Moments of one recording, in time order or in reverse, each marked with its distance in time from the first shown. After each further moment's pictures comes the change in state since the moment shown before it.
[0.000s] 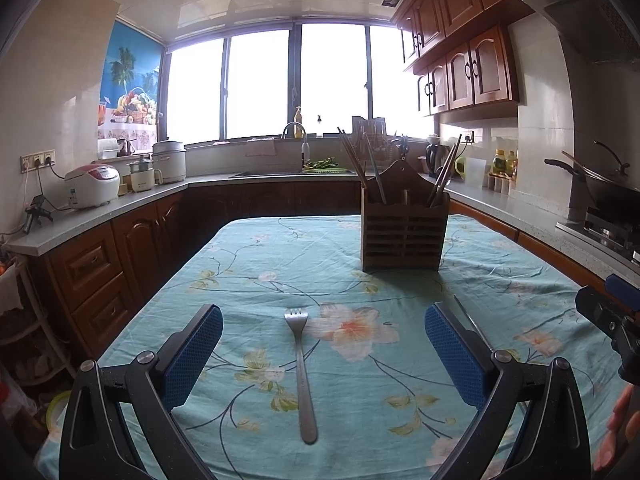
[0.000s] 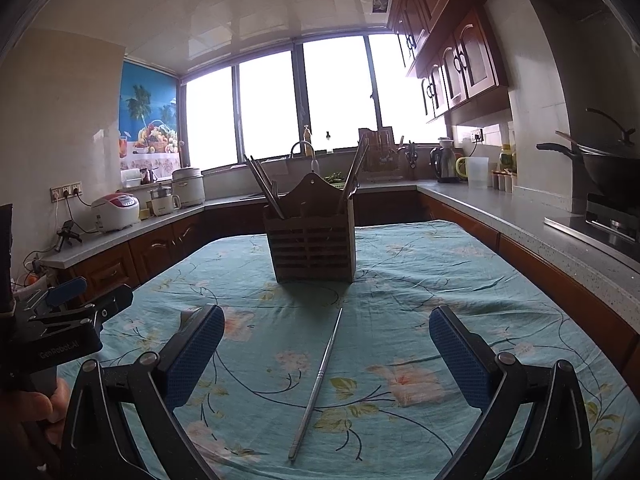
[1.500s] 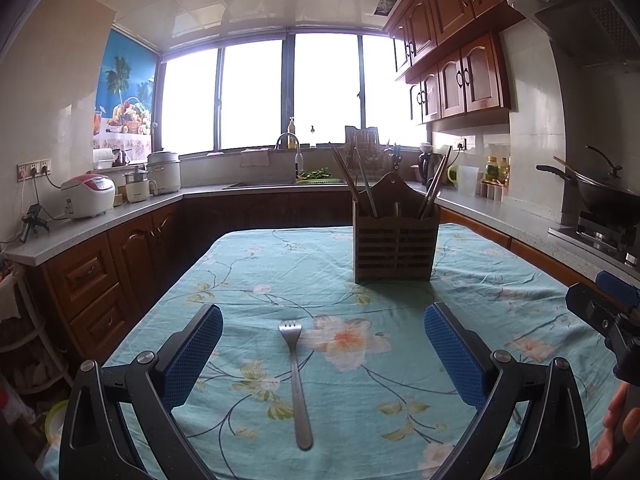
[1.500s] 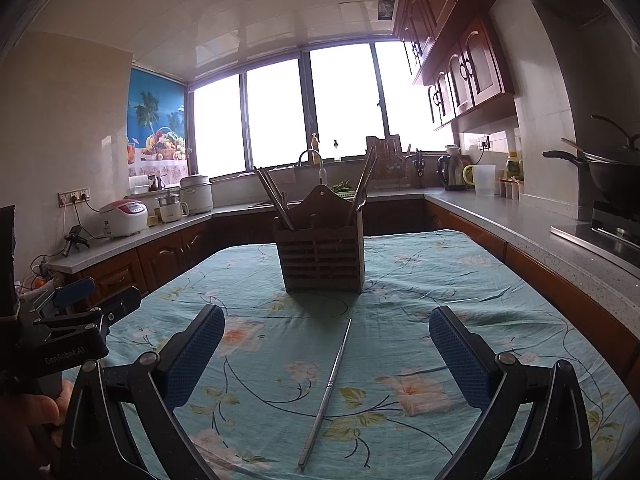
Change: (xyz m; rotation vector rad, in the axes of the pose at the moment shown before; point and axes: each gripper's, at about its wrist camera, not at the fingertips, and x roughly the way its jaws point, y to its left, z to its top) left arm -0.010 -0.013 0.000 0.007 -0.034 -0.010; right arm -0.006 0.005 0.005 -0.002 -0.029 0.026
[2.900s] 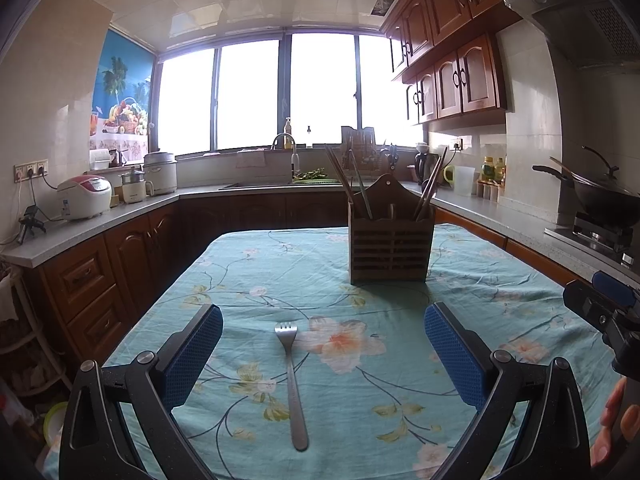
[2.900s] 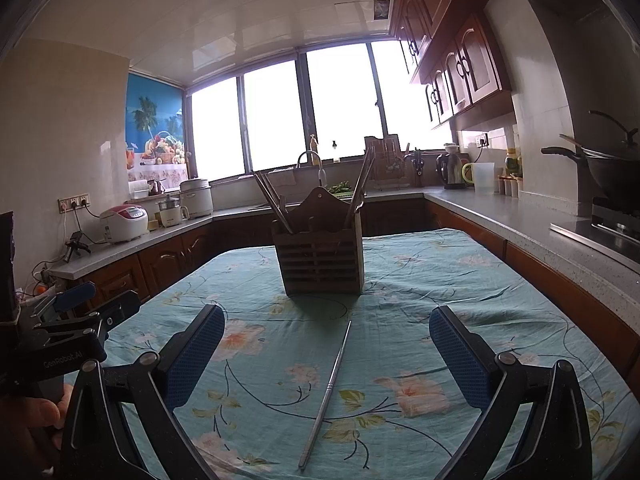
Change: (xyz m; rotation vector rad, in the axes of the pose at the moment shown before) left arm -0.003 -0.012 0.003 -0.004 0.003 -0.004; right arm -0.003 -0.003 0.002 0.019 -0.003 0.005
